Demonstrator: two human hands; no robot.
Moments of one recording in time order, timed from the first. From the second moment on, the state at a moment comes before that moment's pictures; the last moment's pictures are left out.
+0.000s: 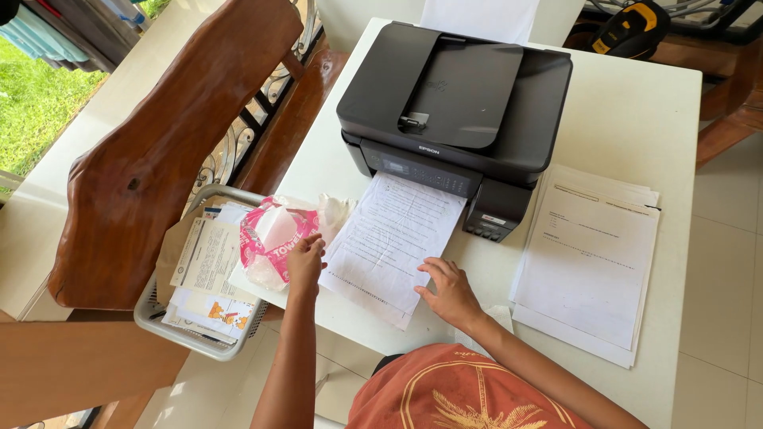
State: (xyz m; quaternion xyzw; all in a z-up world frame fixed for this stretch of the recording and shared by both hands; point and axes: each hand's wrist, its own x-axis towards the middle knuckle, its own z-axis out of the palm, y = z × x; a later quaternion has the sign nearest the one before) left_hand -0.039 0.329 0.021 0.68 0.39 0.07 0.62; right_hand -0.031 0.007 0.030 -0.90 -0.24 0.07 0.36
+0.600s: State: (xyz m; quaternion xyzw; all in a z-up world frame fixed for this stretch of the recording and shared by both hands) left_hand -0.061 0.359 -0.020 0.61 0.43 0.02 0.66; right_hand -0.046 0.044 0.014 -0.90 -0.34 0.10 0.25
